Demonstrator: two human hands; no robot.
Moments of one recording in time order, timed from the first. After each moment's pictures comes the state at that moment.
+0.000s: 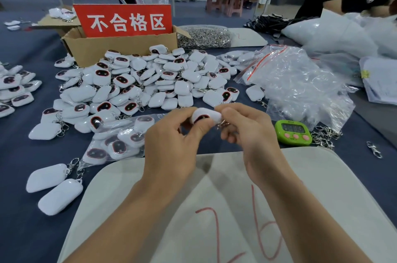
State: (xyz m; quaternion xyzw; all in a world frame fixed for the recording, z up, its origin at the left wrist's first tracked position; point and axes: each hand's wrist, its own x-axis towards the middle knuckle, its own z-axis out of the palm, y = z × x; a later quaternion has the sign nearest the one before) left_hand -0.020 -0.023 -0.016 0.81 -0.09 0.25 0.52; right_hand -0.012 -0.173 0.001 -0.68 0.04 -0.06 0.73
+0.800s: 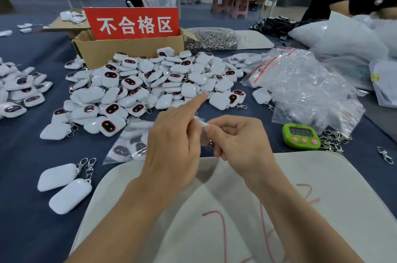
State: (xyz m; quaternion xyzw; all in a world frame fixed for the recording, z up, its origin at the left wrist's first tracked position) left_hand -0.026 -0.008 -0.002 0.87 -0.13 0.28 0.37; right_hand -0.019 -0.152 -0.004 -0.75 -0.01 -0.04 0.66
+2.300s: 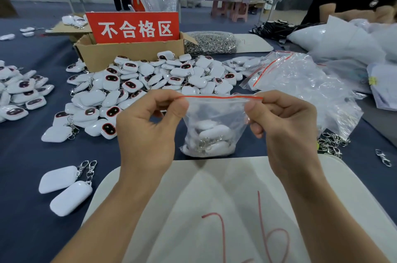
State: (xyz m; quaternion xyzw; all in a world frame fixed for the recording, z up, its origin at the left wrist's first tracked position) left_hand -0.017 0.009 0.020 0.70 -0.10 0.33 0.62; right_hand -0.018 -0.193 0.027 -0.64 -0.08 -0.21 0.73
